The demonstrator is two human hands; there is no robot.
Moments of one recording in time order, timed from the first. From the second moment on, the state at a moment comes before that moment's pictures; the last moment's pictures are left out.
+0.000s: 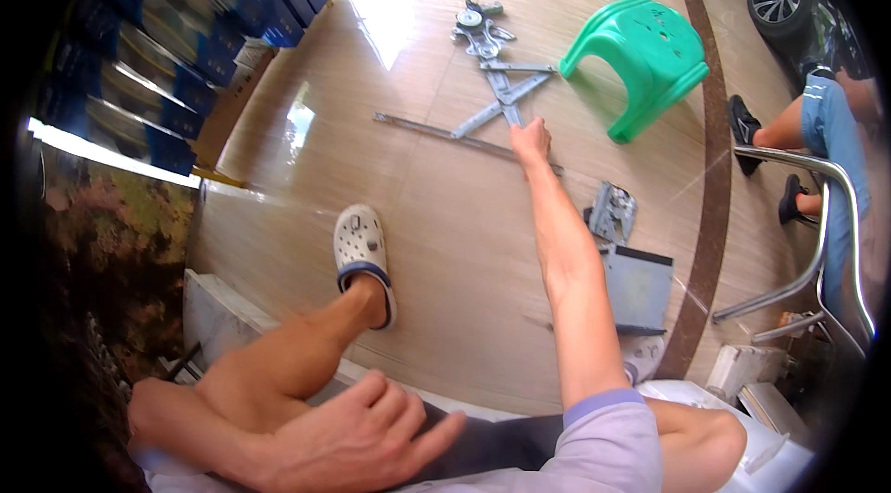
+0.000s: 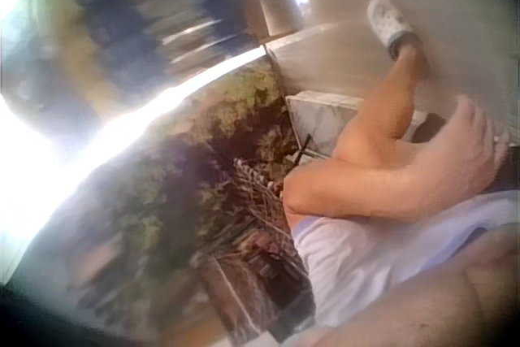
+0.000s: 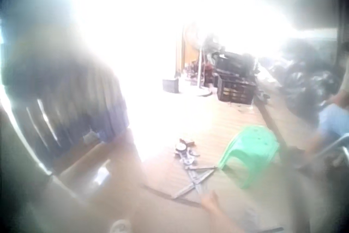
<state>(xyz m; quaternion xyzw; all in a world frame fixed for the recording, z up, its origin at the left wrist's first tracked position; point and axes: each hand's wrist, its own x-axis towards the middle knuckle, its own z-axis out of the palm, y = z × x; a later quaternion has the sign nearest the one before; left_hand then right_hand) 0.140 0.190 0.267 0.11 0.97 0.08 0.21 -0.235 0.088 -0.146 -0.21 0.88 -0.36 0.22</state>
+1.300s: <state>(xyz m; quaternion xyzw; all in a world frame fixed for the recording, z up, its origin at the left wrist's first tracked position) 0.146 0.146 0.226 -0.20 0.96 0.08 0.19 -0.059 0.318 -0.054 -0.36 0.83 -0.32 0.28</state>
